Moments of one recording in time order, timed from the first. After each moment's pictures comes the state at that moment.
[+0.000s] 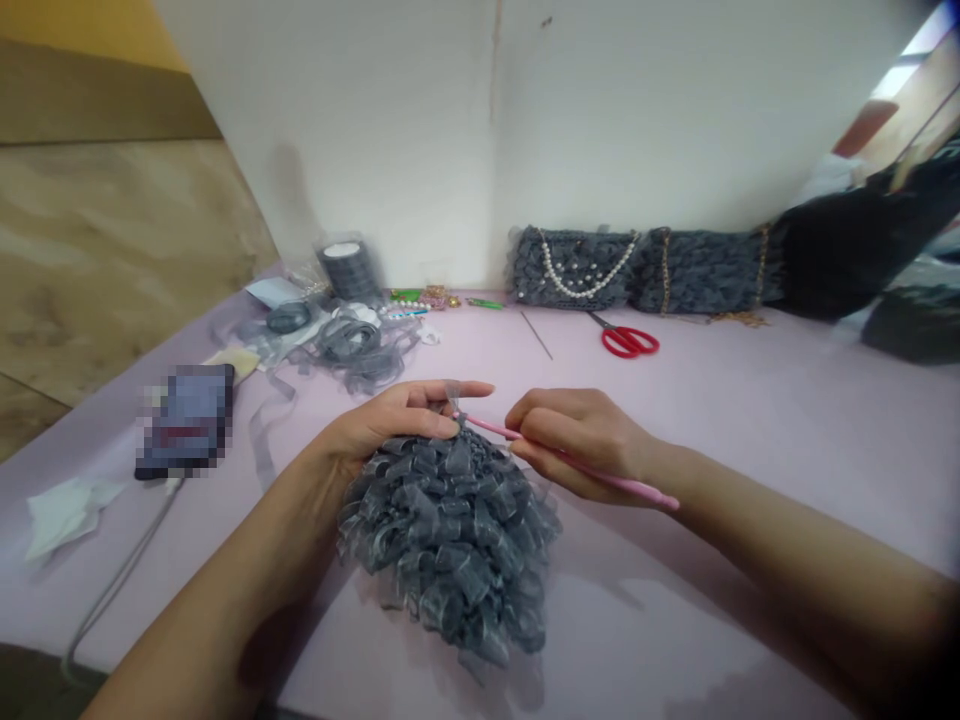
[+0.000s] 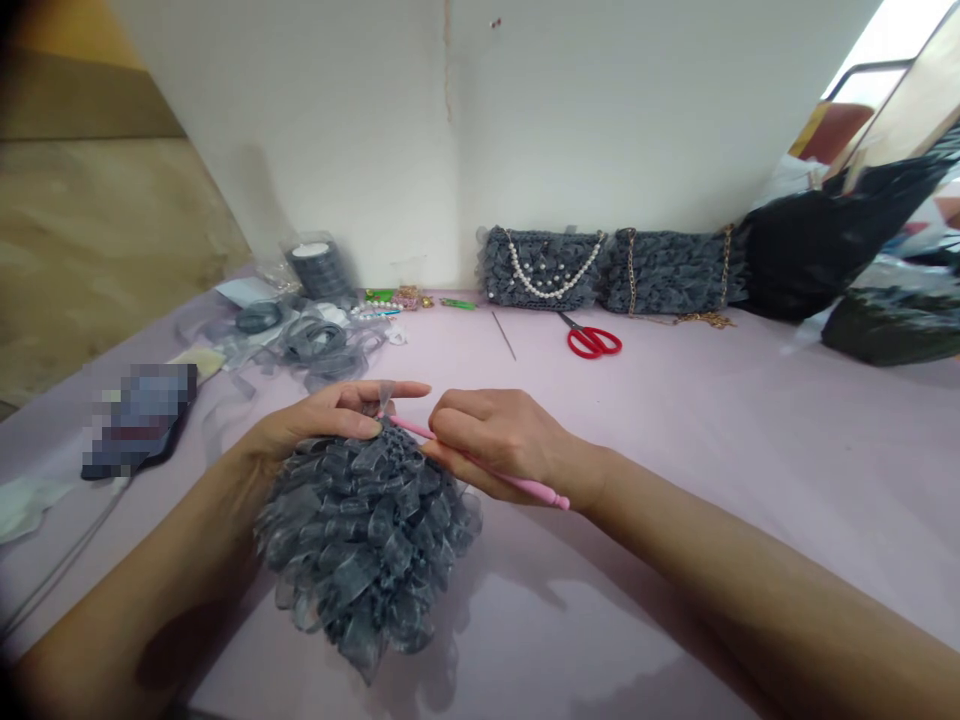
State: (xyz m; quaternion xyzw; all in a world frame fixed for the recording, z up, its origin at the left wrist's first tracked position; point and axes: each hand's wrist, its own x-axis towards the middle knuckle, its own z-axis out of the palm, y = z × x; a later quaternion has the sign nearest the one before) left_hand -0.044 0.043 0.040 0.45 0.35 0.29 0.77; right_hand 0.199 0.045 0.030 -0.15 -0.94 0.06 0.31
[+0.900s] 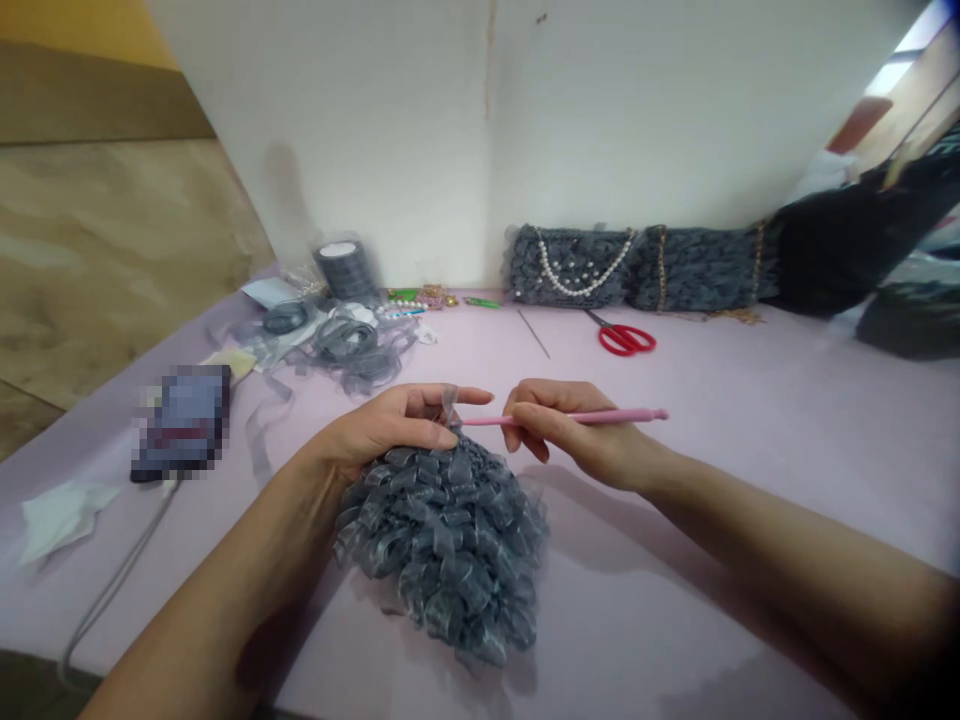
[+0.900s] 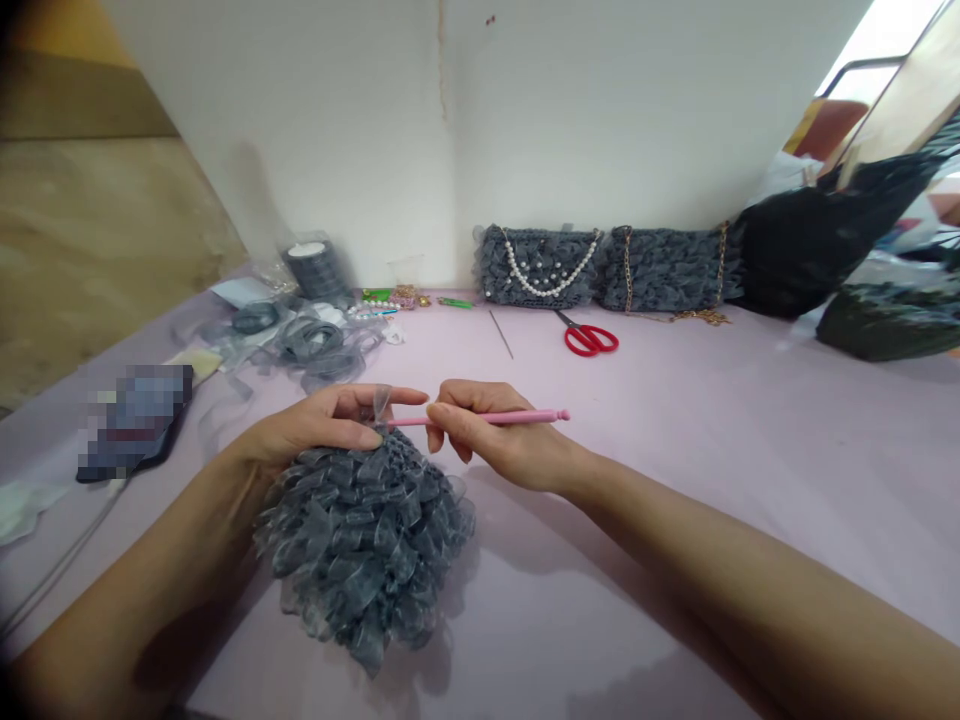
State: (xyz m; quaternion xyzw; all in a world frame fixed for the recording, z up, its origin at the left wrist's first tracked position) left_hand -0.046 0.044 0.038 0.50 0.35 0.25 0.75; right_hand 0.196 0.042 0.029 -0.31 -0.78 0.45 0.31
